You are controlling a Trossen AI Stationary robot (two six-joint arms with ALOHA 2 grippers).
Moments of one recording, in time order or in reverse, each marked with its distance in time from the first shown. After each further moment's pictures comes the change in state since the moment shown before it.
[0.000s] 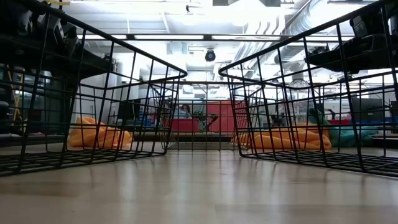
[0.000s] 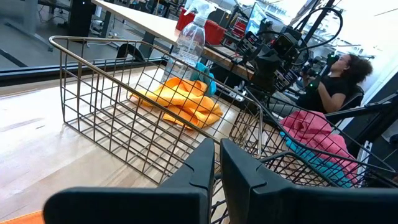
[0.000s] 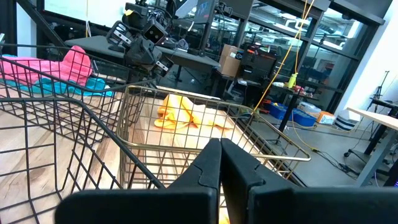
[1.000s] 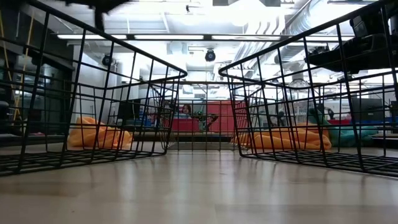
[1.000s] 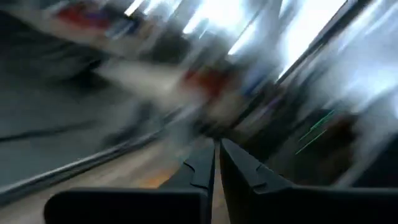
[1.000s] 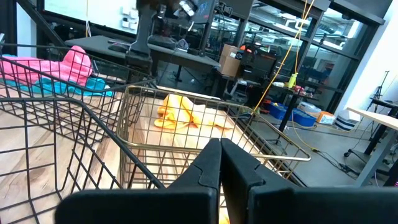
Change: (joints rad) left arm 0.233 0.255 0.608 -0.264 0.084 0.109; right arm 0.000 0.000 0.000 0.000 0.000 0.000
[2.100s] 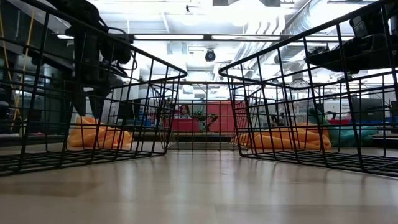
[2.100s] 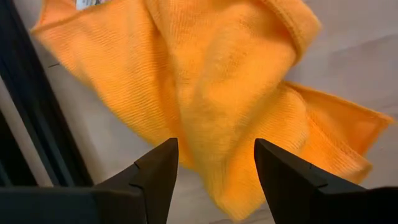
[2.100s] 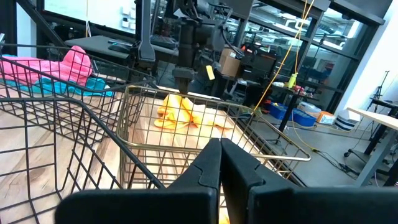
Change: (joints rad) left arm 0.637 0.559 0.216 -1.106 0.292 -0.232; right arm 0.000 0.000 0.000 0.000 0.000 0.000
